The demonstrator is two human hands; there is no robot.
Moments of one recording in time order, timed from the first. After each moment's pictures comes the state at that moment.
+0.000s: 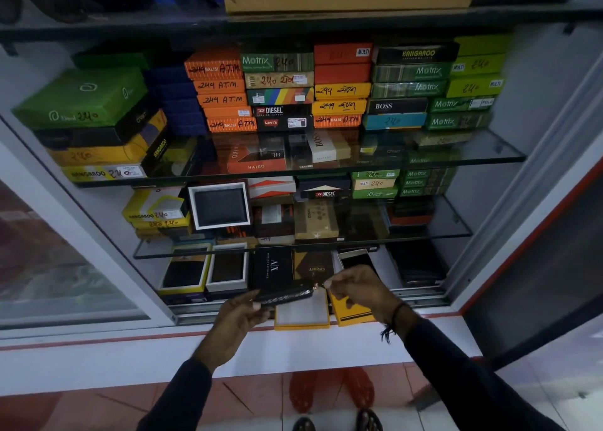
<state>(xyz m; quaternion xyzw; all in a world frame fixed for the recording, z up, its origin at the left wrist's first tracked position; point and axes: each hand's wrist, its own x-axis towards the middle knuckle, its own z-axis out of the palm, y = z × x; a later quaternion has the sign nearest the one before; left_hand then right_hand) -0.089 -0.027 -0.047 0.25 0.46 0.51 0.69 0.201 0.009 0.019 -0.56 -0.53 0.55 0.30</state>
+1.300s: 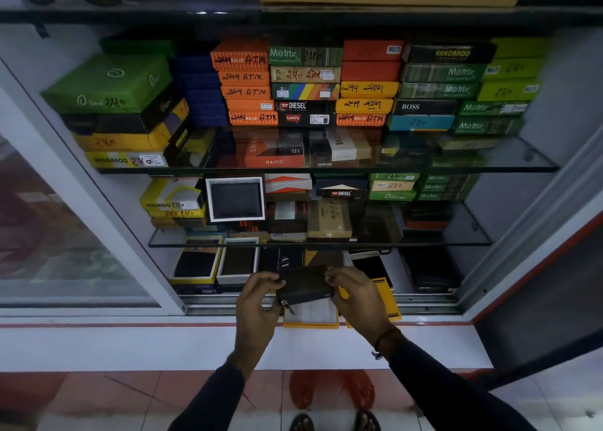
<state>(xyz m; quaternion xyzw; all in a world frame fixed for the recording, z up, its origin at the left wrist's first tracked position) -0.054 -0.036 -0.034 0.64 0.58 0.48 0.15 0.171 -0.001 -0.021 -0.48 -0.81 0.07 0.34</state>
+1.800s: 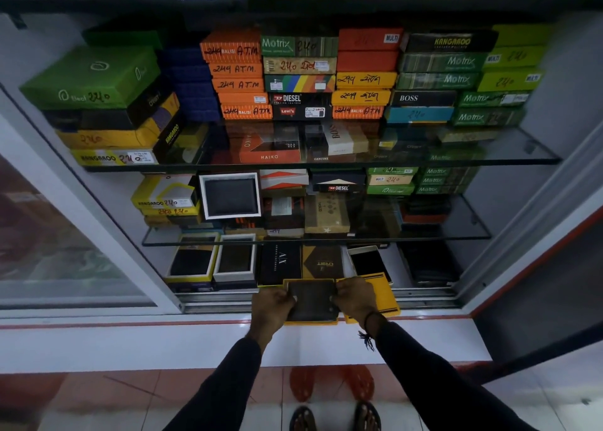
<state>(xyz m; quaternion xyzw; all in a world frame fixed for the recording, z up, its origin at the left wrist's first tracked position) -0.025 -0.007 -0.057 0.47 0.73 0.31 0.39 0.164 0.022 -0.048 -0.71 -0.60 0.34 0.16</state>
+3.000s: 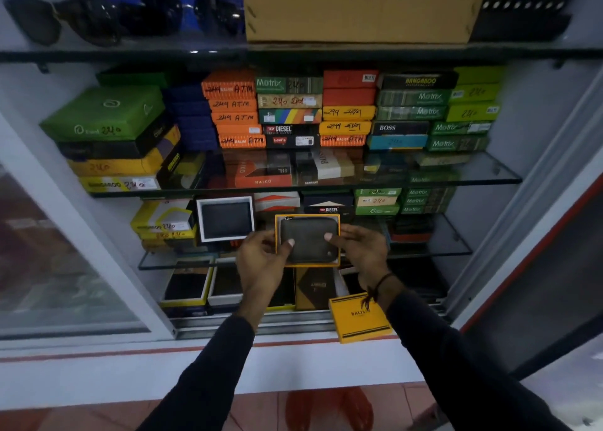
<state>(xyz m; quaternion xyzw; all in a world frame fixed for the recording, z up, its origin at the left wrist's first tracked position) -0.018 0.034 0.076 0.50 0.67 0.51 0.23 0.171 0.067 0.076 -0.60 -0.39 0.46 0.52</state>
